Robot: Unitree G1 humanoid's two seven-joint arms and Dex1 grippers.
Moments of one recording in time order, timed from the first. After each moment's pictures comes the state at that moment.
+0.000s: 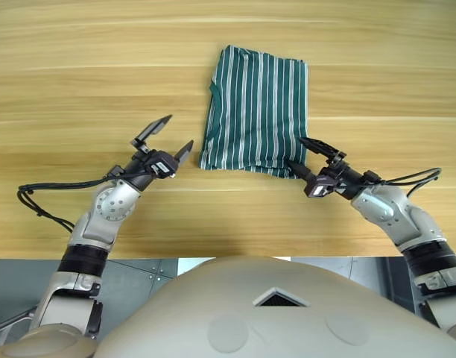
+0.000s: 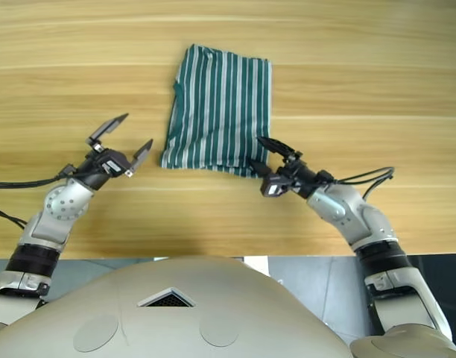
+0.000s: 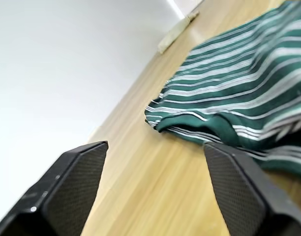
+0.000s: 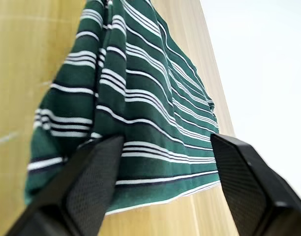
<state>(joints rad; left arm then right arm) 0.17 0.57 -0.16 0.12 0.20 -0.69 -0.23 0.18 -0.78 0.32 0.14 -0.50 -0.74 0.16</state>
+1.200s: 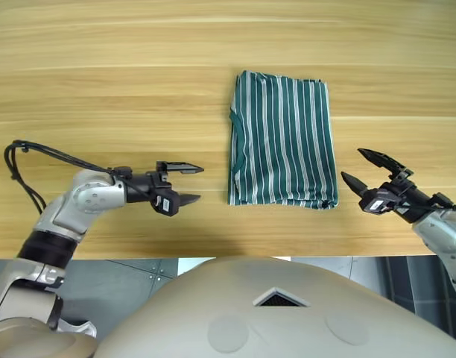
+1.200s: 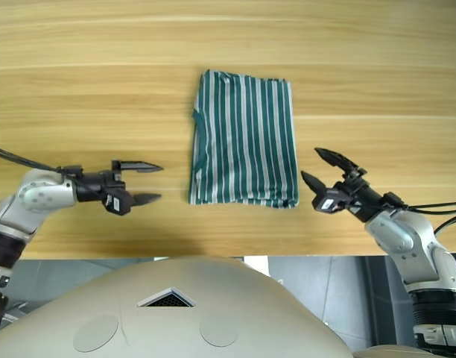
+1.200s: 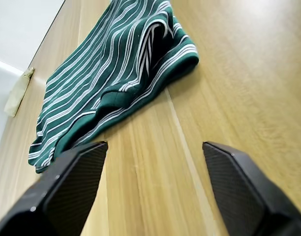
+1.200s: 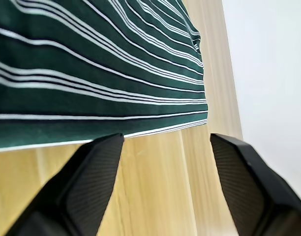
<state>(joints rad) 0.00 0.81 -0.41 0.16 0.21 -0.80 -0.83 0.47 -0.87 -0.08 0.01 -0.42 -0.69 0.26</state>
